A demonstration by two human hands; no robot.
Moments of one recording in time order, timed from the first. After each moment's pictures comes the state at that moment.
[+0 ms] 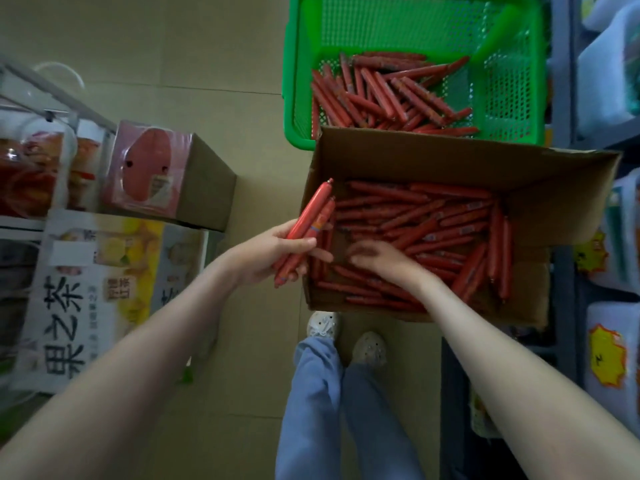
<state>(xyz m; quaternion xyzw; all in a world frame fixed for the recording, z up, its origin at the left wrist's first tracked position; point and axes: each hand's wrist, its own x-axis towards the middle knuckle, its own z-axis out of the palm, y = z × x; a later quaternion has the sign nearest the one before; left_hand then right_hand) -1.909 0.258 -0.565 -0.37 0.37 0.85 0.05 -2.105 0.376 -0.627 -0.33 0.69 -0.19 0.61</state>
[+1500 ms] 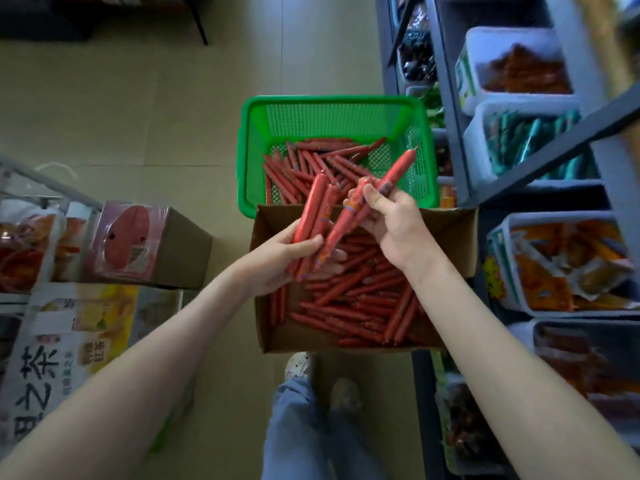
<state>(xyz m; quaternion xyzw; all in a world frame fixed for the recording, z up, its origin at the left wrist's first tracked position) -2.023 0.271 -0.456 -0.30 0.37 0.88 -0.04 -2.202 0.334 -0.445 -0.08 0.54 -0.66 0.52</state>
